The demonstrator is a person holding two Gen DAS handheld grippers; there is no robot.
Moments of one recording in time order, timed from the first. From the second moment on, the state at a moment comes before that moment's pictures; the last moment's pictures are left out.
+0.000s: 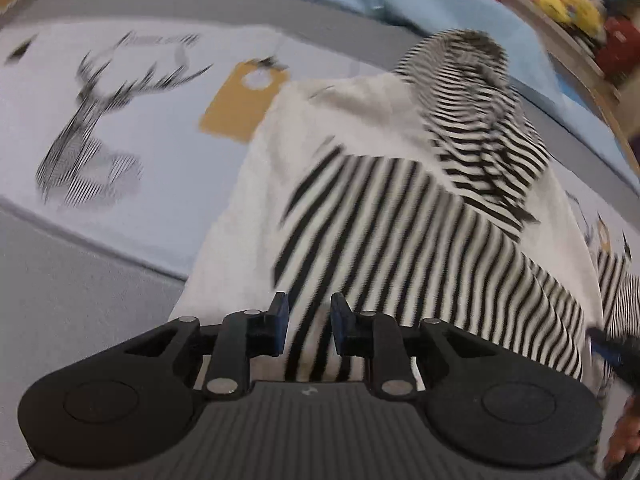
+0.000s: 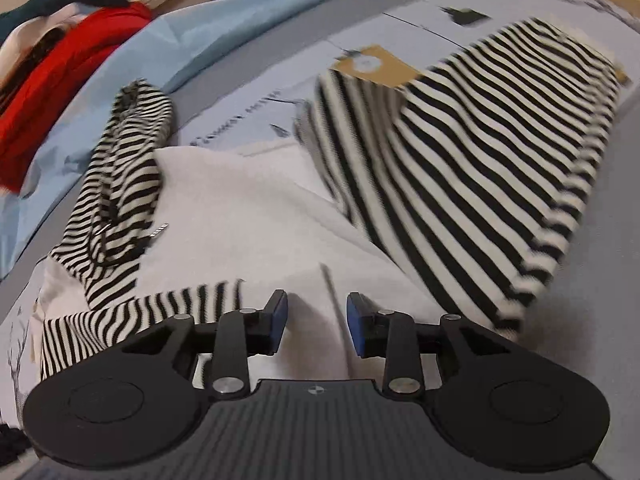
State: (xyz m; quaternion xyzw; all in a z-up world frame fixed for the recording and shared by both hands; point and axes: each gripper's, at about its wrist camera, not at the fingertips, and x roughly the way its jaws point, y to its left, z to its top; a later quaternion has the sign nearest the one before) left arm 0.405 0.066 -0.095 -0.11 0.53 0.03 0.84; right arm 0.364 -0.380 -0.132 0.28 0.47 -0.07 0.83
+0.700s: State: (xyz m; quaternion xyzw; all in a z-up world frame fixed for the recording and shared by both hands) left arm 0.397 0.002 -0.103 -0.01 0.55 -0.09 0.83; right arm 0.365 -0.375 -0.124 0.23 0.47 -0.08 0.85
